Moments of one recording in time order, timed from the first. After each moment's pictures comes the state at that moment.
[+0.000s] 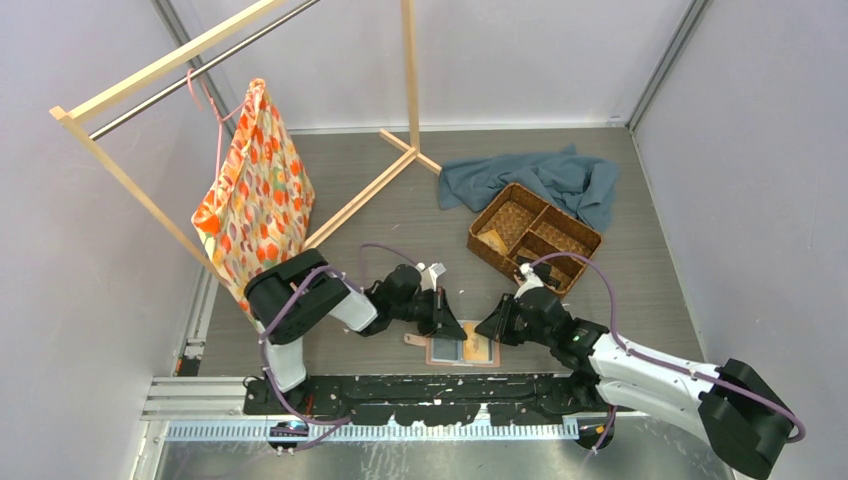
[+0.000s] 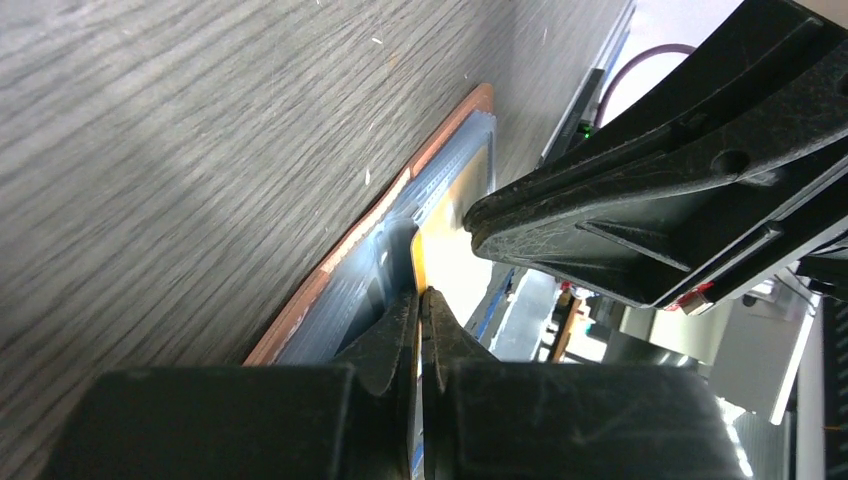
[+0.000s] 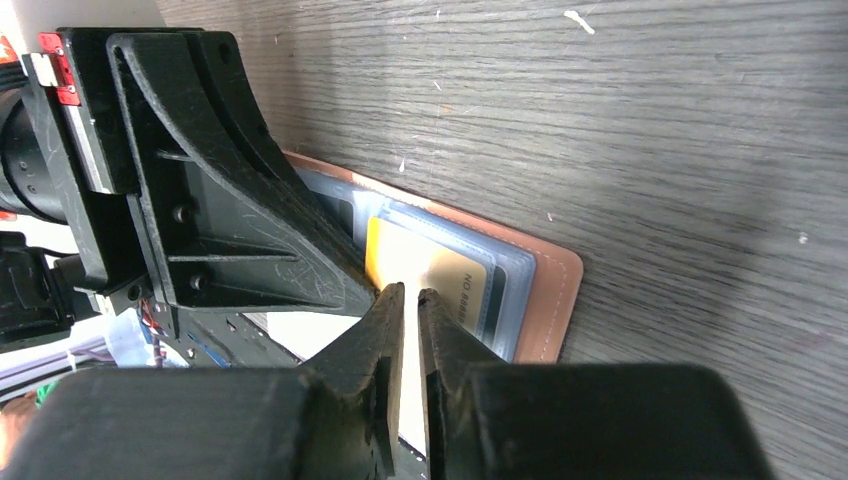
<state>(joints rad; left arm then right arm) -0.90 1.82 0.53 0.71 0.56 -1.08 0.79 0.83 0.14 0.04 -0.08 0.97</state>
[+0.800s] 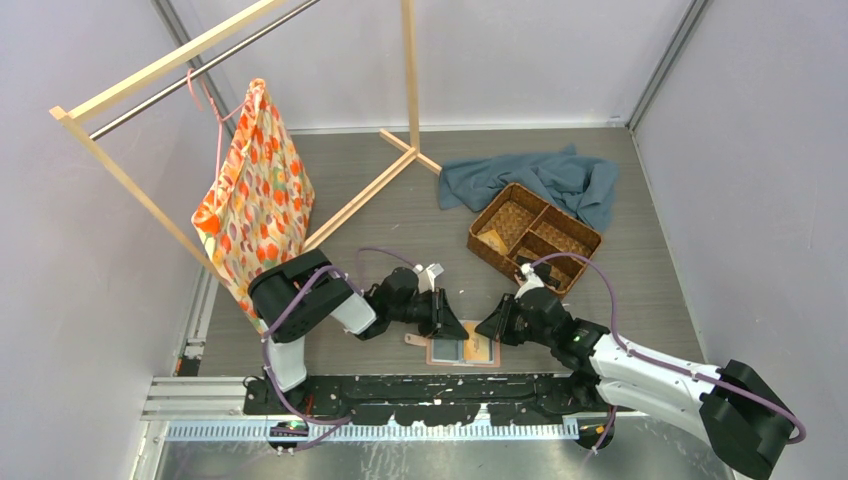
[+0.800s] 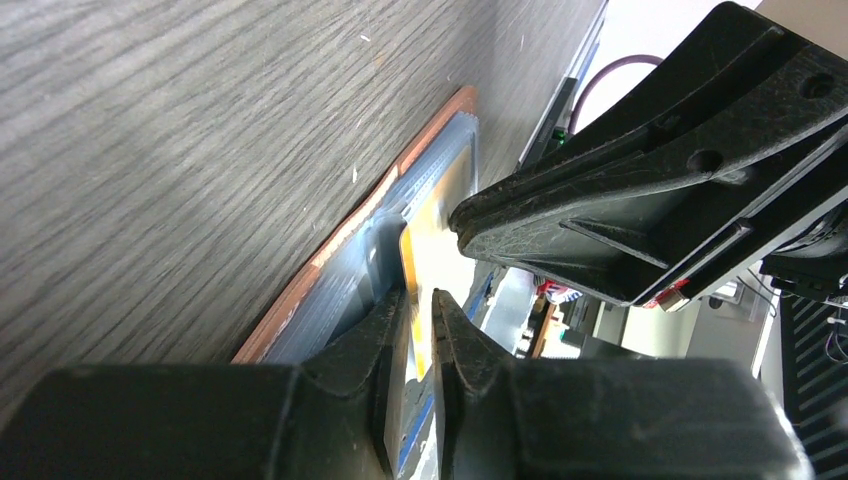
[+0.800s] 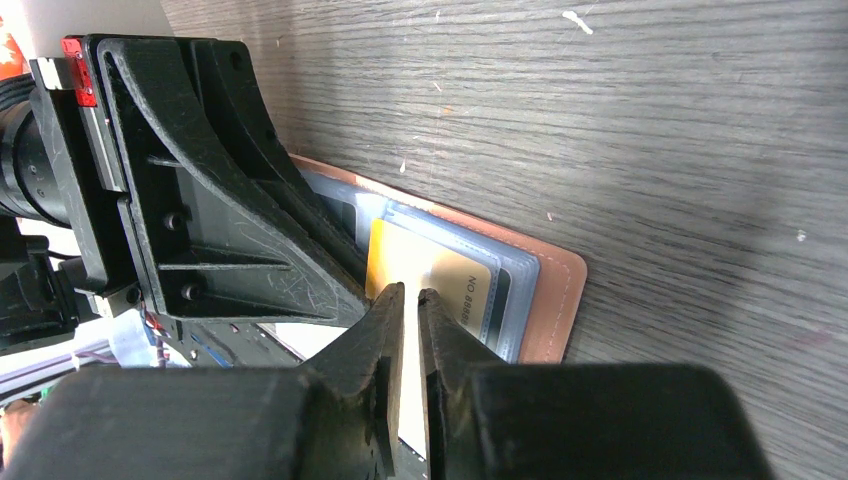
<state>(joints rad) -0.90 1.86 0.50 0.85 0.57 -1.17 0.79 0.83 0.14 0.04 -0.08 0.98</state>
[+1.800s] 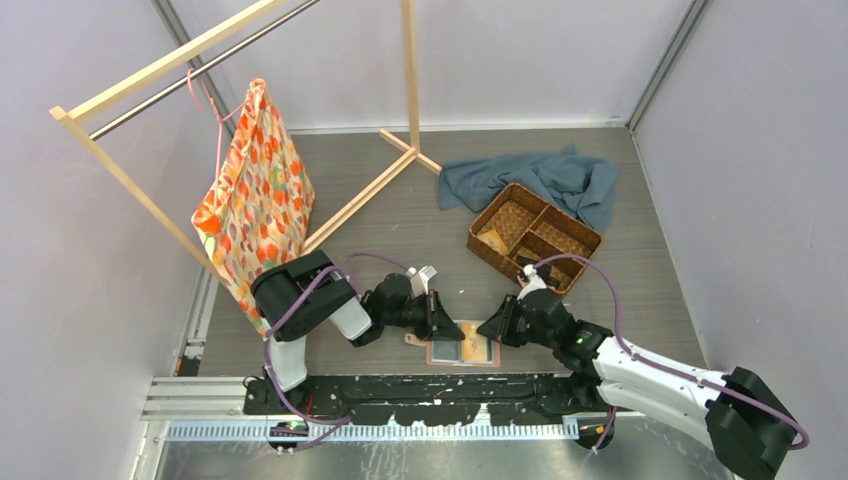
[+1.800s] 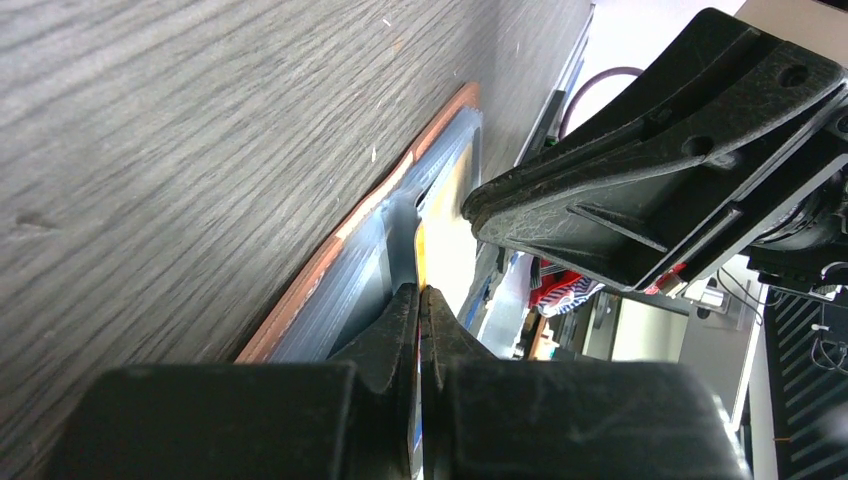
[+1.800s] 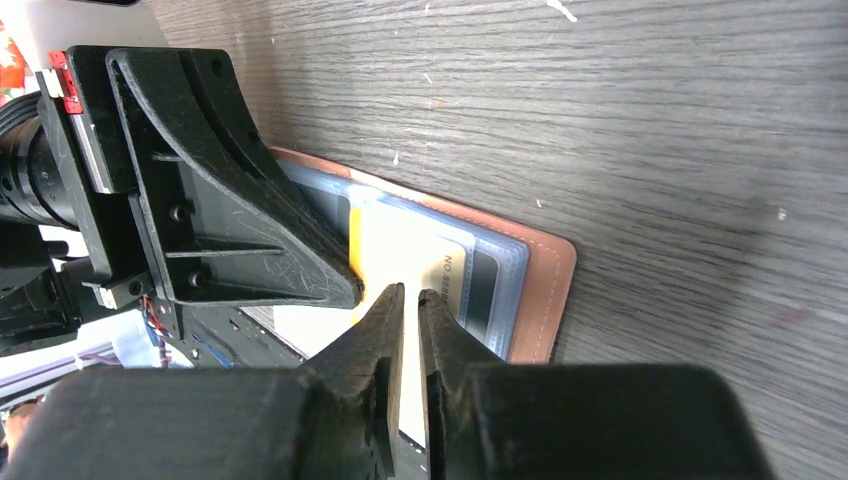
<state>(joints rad) -0.90 1.87 0.43 0.98 0.53 -1.21 0.79 0.79 0.13 0.01 -0.08 0.99</state>
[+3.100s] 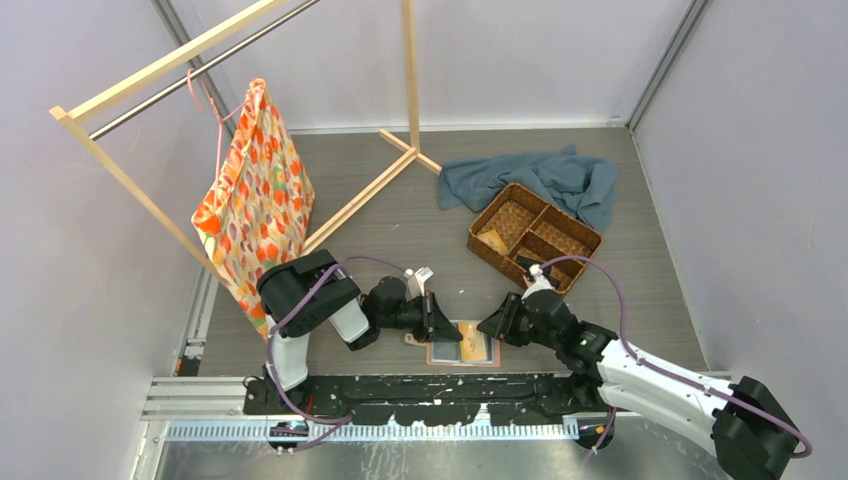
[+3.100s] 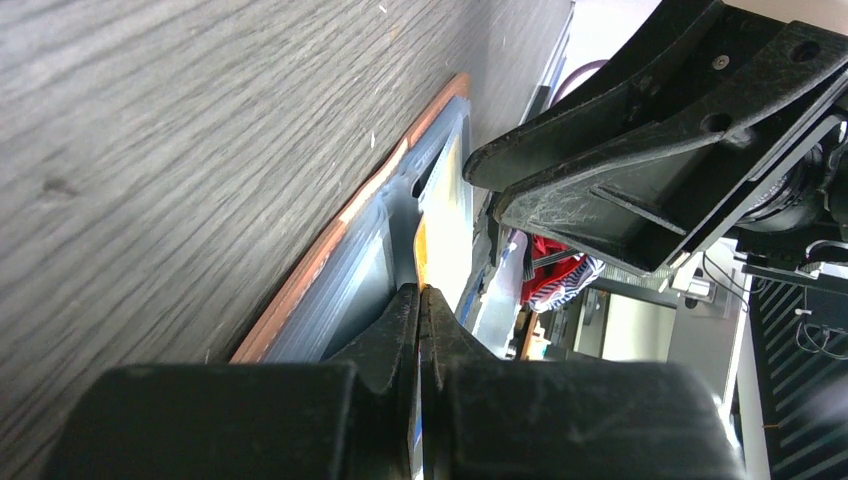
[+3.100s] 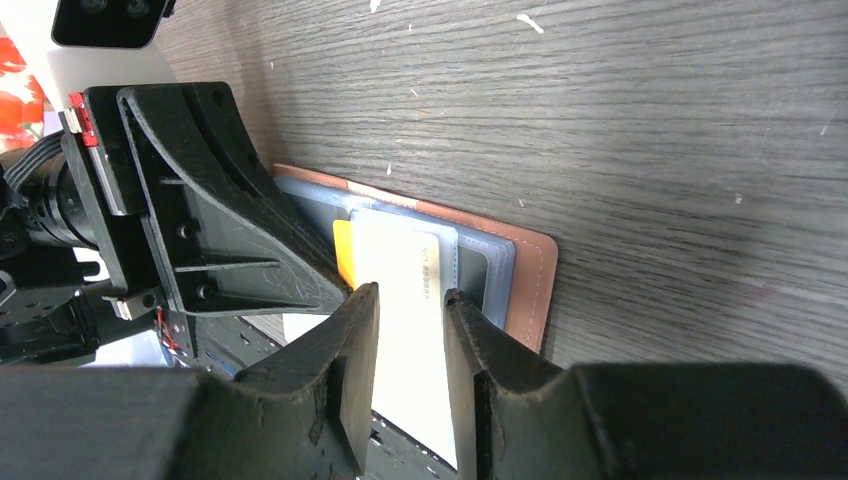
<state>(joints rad) -0.89 1.91 0.39 1.11 0.55 -1.23 0.79 0.73 0.13 -0.06 -0.04 1.03</state>
